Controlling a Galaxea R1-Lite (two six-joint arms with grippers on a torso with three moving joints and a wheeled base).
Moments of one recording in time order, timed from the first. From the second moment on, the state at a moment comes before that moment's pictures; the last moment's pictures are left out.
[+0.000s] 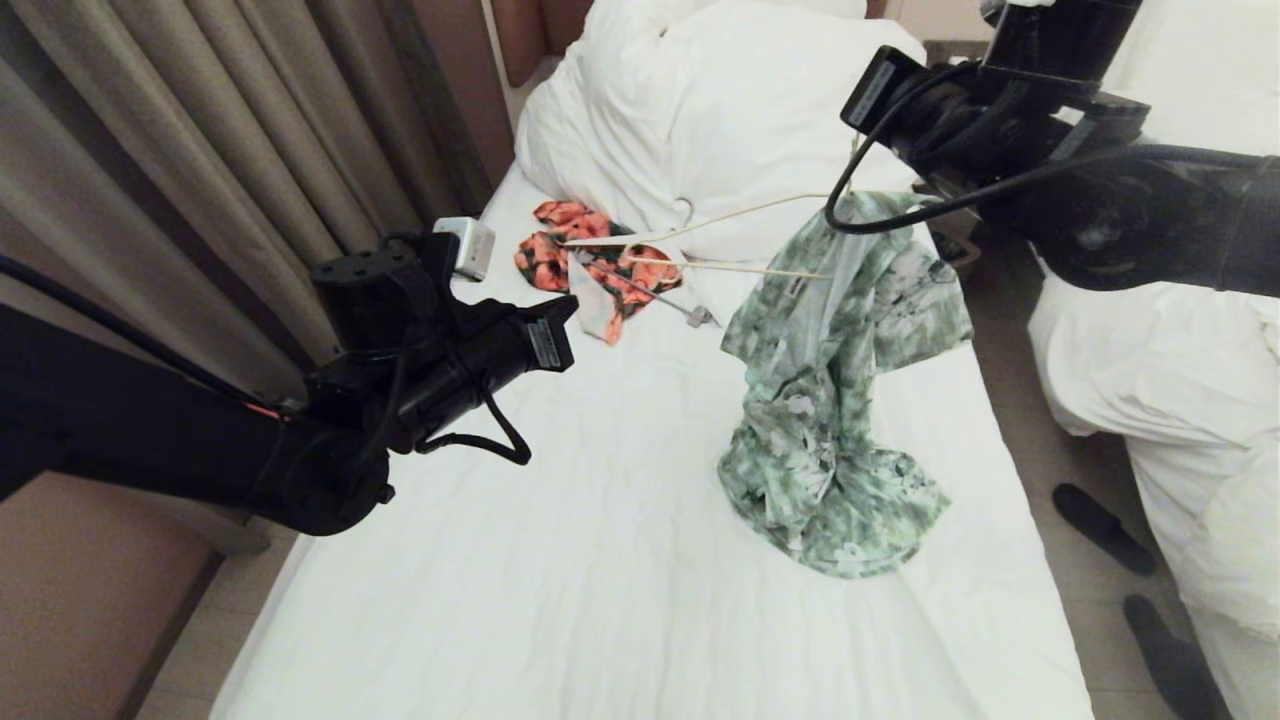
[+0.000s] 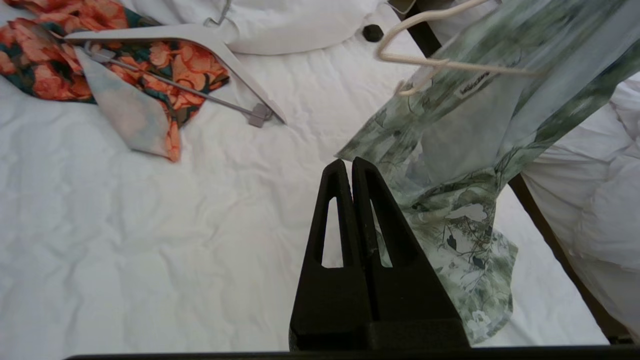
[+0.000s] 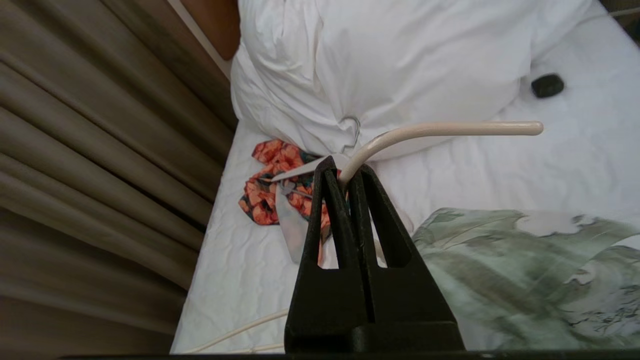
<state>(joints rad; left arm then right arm) -0.39 1.89 -0.99 -0.97 -0.11 -0.09 0.45 2.02 -1.95 -0.35 -0.35 0.37</state>
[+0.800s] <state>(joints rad) -0.39 1.85 -0.98 -0.97 -0.12 -0.10 0.51 2.09 -1.98 -0.32 -0.27 0.38</state>
